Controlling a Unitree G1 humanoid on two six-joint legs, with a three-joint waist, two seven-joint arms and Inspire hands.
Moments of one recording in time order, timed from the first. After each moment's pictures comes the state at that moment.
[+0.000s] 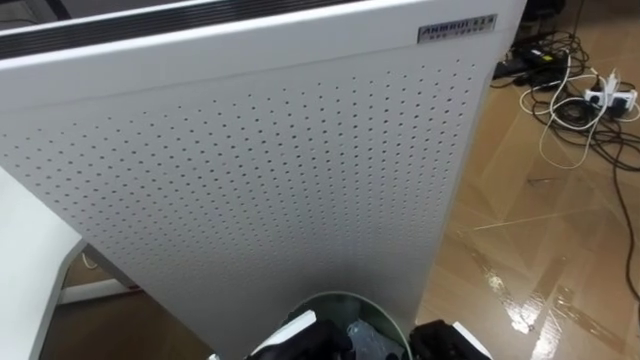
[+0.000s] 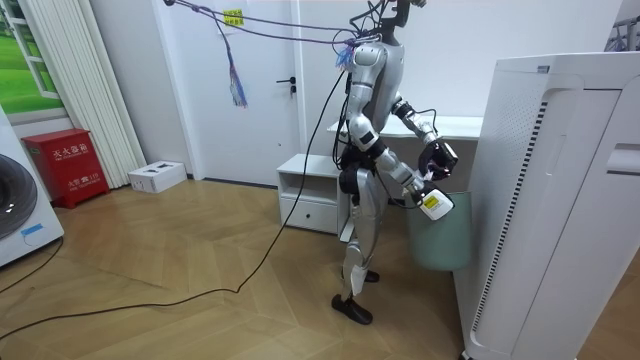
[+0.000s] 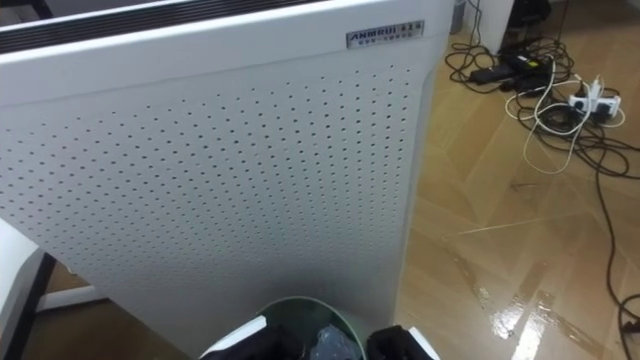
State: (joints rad) left arm -0.07 0.35 -0.46 0.30 0.12 -0.13 -0.30; right arm -0.08 -0.37 0.41 0.58 0.23 -0.08 0.04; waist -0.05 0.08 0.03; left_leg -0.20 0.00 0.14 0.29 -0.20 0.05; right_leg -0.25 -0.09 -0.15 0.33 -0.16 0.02
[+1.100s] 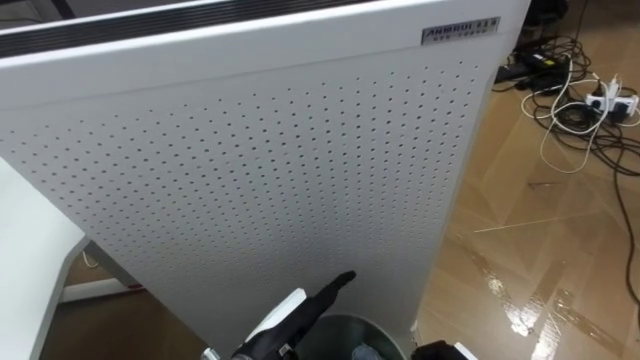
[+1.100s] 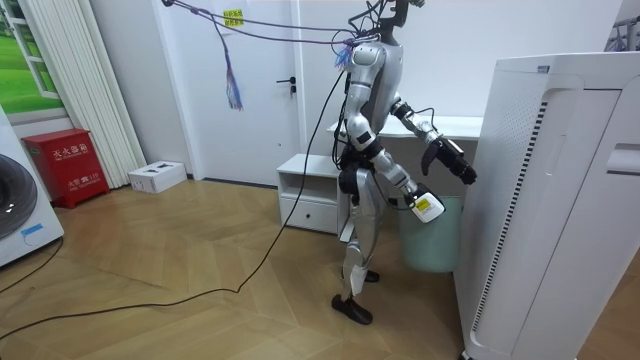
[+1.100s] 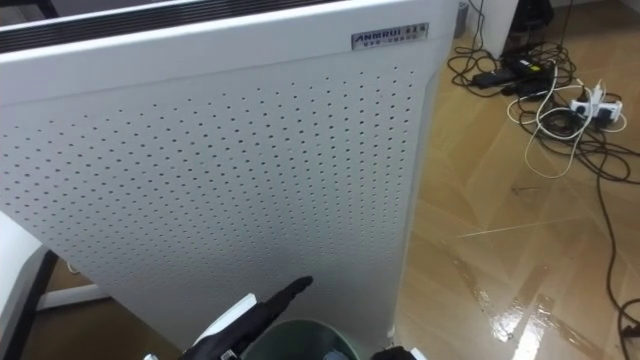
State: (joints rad) left arm -0.07 0.33 -0.46 0.30 0.12 -0.16 -0.16; right arm -0.05 -0.35 0.41 0.62 0.23 -0.08 0.05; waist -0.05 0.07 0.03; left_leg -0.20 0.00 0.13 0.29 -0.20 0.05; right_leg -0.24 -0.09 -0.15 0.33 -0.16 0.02
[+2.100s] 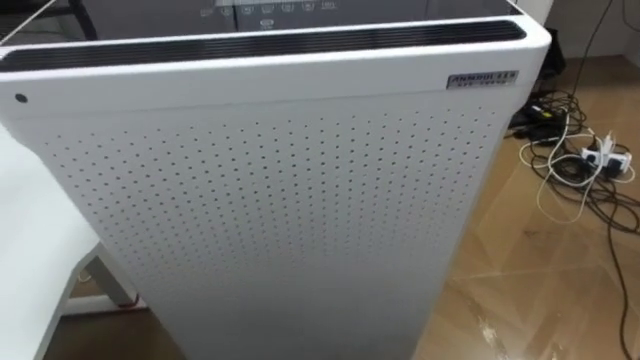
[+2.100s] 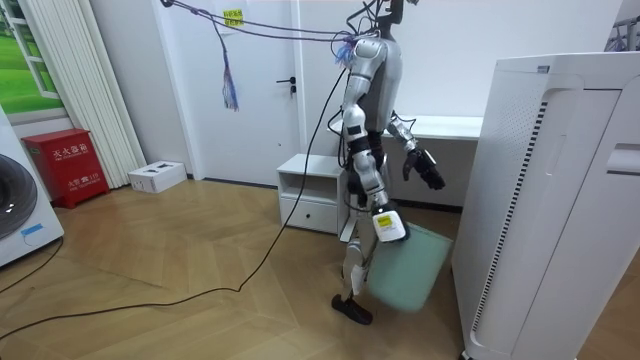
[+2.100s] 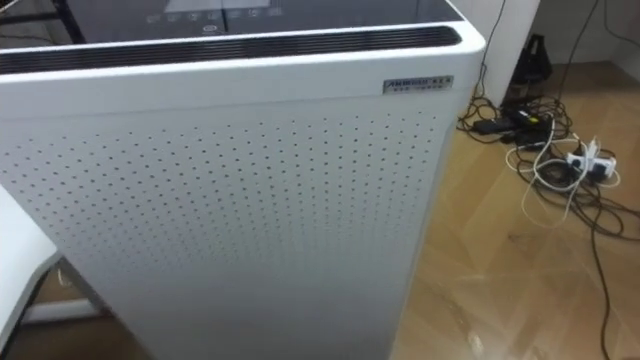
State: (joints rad) left arm 0.23 0.34 -0.30 0.60 0.11 -0.18 -0.10; right arm 0.12 -0.35 0.16 1.03 0.28 -0.13 0.01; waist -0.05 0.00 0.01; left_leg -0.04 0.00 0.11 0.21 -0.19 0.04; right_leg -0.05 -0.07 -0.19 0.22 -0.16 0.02
